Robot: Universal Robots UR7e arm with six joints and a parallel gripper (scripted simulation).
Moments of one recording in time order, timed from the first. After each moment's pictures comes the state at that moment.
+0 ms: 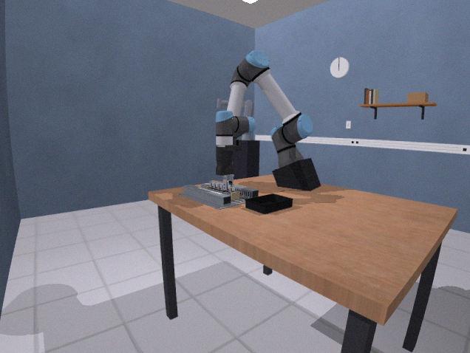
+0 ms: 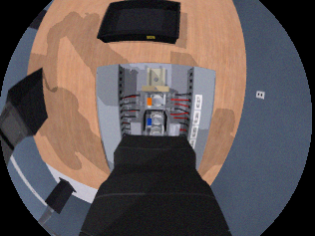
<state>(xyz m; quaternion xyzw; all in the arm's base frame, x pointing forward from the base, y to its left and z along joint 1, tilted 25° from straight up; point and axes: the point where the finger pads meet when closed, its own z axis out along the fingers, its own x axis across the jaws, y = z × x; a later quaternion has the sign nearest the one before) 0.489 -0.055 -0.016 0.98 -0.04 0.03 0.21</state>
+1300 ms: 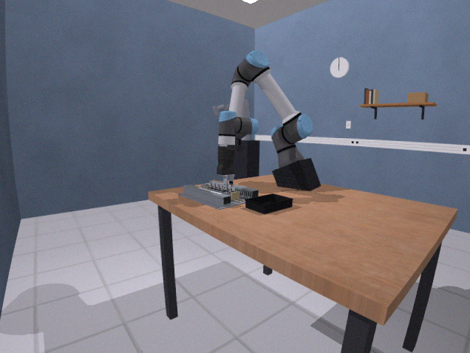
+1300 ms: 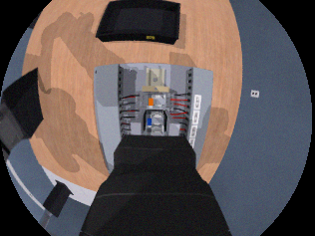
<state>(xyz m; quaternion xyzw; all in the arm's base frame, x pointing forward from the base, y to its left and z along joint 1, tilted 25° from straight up) 0.487 -0.054 -0.016 0.98 -0.03 0.05 0.21</state>
